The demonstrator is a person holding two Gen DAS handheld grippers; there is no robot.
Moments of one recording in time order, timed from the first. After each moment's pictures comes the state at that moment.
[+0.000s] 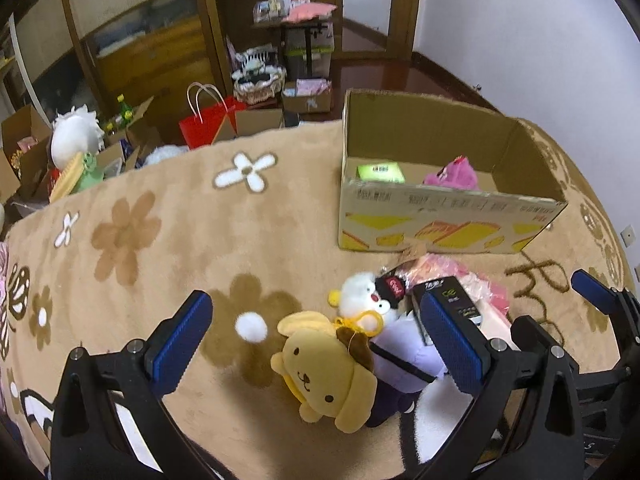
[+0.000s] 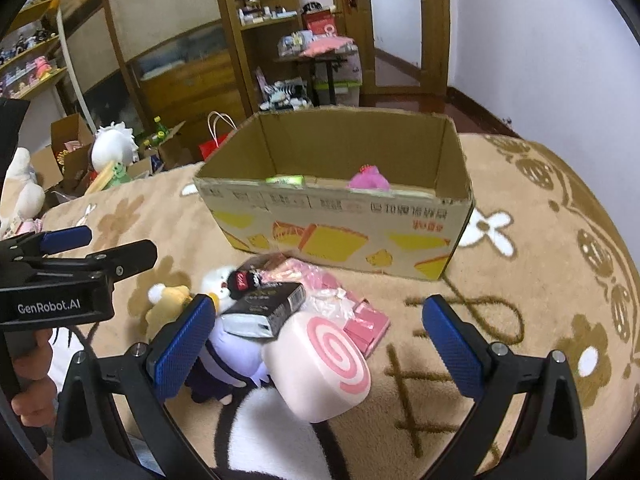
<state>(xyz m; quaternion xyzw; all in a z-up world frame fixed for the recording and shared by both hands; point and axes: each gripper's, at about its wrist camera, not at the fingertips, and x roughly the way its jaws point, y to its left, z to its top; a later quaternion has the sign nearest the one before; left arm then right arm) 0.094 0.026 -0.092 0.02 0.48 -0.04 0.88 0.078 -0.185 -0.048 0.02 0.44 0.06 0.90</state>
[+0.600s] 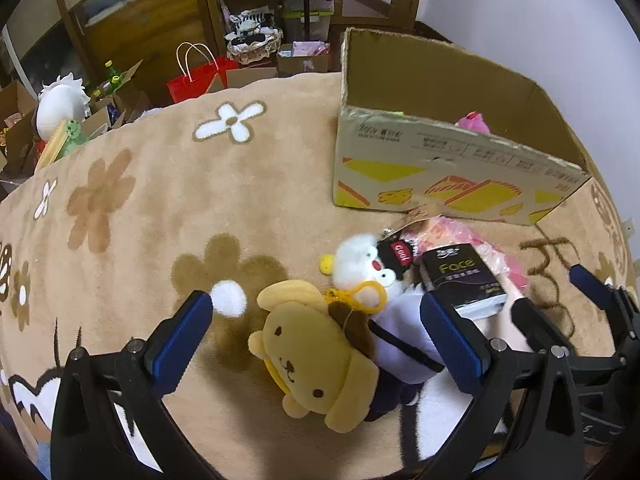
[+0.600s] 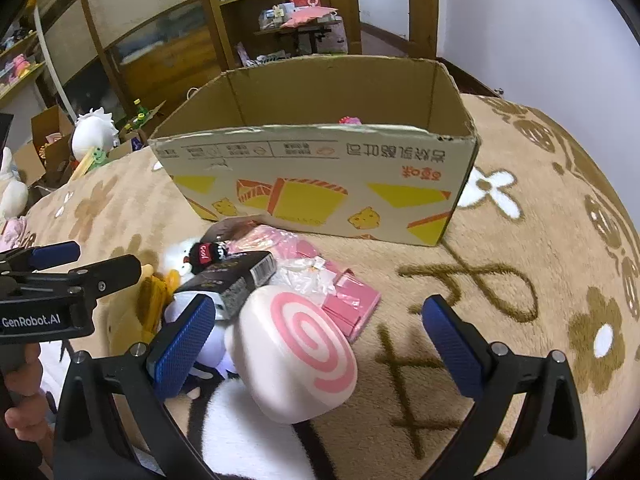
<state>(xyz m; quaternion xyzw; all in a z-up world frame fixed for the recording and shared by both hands) 0.105 0.023 -0.131 0.02 0.53 -0.04 0.85 0.089 -0.195 -0.086 0.03 0.48 0.04 0.88</state>
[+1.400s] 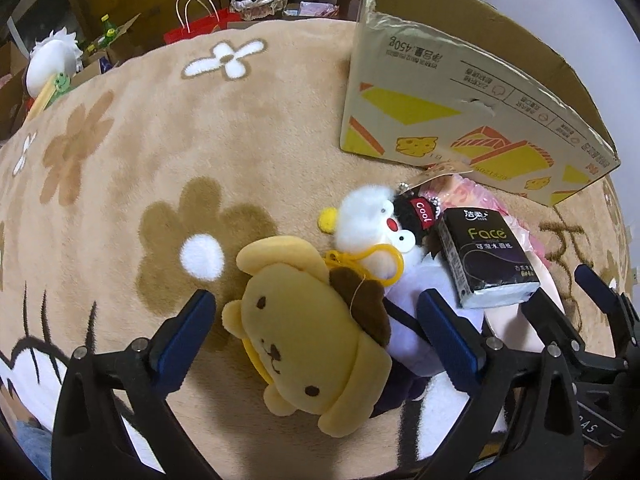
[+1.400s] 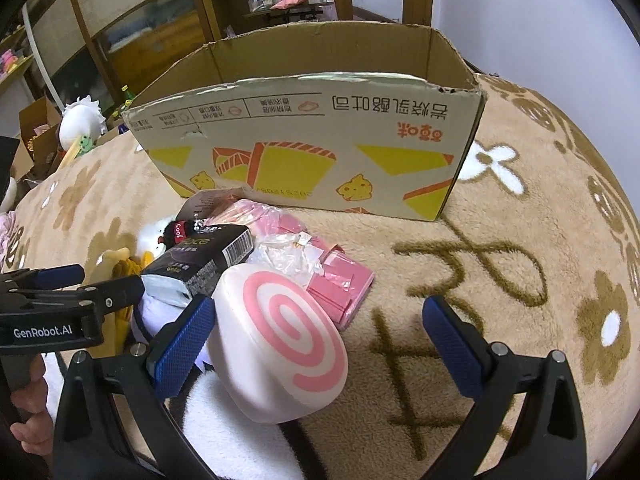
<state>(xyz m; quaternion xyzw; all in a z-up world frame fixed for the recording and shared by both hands) 0.109 0.030 -0.174 -0.03 0.59 -0.04 0.81 0.093 -0.194 -0.109 0.03 0.50 0.02 0.86</state>
